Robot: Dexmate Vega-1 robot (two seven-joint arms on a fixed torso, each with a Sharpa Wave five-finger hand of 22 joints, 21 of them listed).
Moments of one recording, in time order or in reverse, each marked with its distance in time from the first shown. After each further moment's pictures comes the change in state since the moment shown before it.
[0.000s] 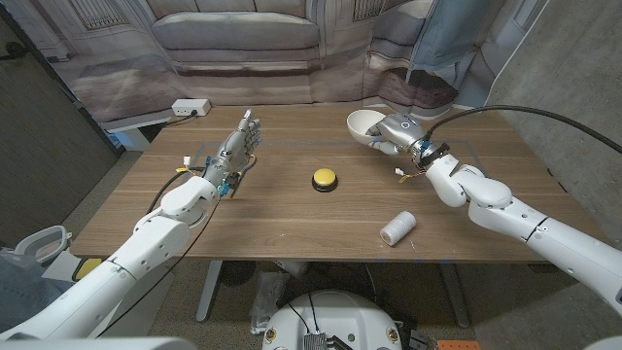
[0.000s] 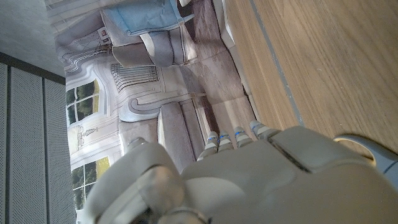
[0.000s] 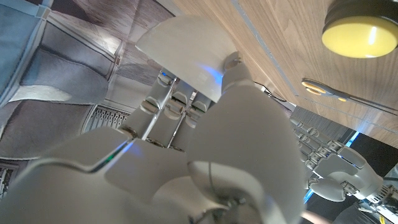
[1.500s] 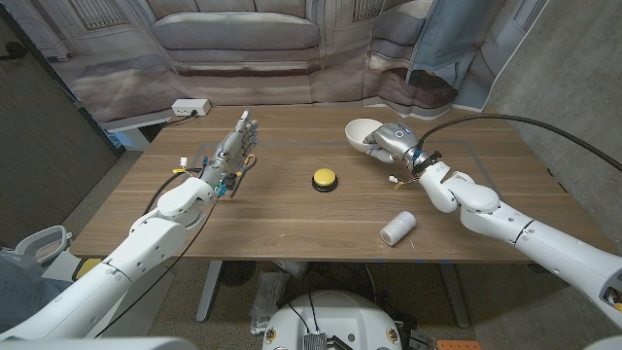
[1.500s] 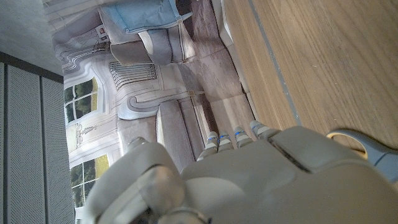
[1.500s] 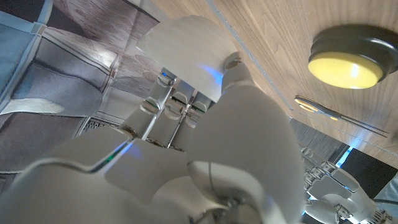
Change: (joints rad) left arm 0.015 0.007 -0.016 -0.006 -0.007 0.003 0.000; left_hand 0.004 0.004 -0.003 -0.003 0.000 0.004 -0.004 0.000 0.000 0.000 0.000 0.000 0.000 0.000 0.000 0.000 0.000 0.000 0.000 0.000 0.000; right arm 0.032 0.040 -0.072 0.085 -0.044 -0.028 -0.027; right_hand 0.000 0.000 -0.004 0.004 -0.005 0.000 0.000 -0.003 -0.002 -0.001 0.001 0.002 0.010 0.002 0.002 0.000 0.004 -0.011 0.004 0.008 -0.014
